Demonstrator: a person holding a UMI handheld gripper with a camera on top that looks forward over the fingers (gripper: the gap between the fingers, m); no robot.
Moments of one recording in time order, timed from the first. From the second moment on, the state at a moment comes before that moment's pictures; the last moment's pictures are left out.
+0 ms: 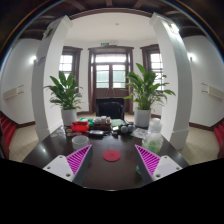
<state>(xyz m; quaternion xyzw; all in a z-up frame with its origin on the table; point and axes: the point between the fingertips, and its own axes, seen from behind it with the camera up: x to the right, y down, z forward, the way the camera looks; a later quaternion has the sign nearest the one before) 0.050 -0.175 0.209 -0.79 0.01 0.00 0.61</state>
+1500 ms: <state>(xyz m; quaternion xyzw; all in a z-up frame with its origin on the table) 0.081 0.034 0.175 -0.52 -0.50 -0.53 0.44</state>
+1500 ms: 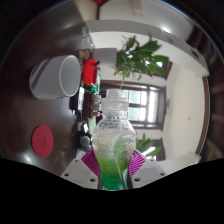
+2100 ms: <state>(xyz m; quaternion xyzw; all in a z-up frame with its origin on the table) 0.032 0.056 0.176 -0.35 -0.62 -0.62 0.33</state>
